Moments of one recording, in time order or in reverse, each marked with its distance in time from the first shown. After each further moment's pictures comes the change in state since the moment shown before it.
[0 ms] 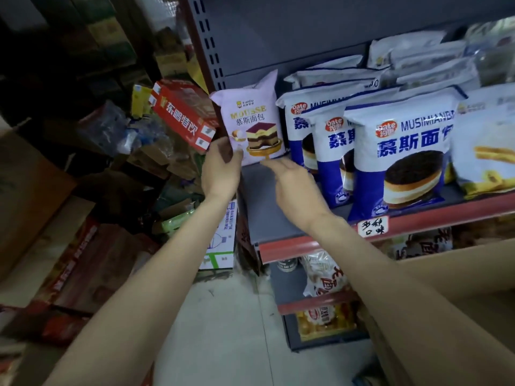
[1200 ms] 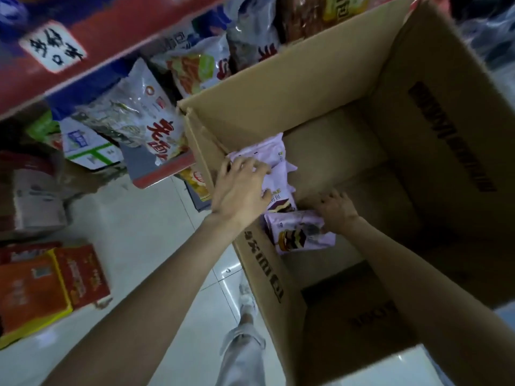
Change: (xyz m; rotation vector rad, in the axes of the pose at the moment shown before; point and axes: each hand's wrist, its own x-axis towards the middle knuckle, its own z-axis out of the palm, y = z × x) left_hand -0.372 0.025 0.246 0.796 -0.873 0.560; right_hand -0.439 0.333 -0.060 -0.543 -1.110 0.486
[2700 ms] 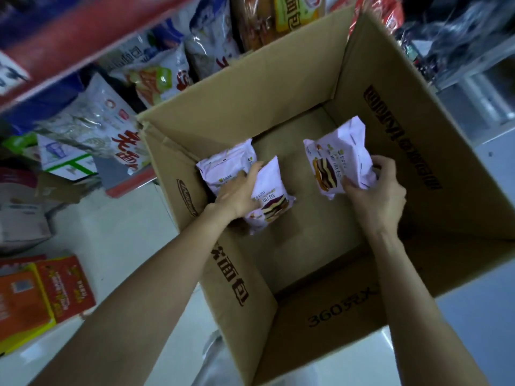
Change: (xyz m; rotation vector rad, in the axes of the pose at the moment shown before) left_hand 0.046 0.036 0.048 -0.279 -0.347 -0.072; right_hand -0.113 0.063 -0.039 1.195 0.873 0.612
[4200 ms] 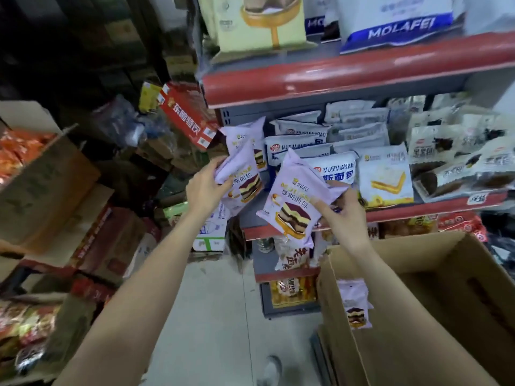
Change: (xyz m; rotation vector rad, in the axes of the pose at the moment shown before) left_hand -0.289 -0.247 -0.372 -0.198 1.124 -0.212; right_hand -0.182 -0.428 0.056 0.428 -0.435 -0.615
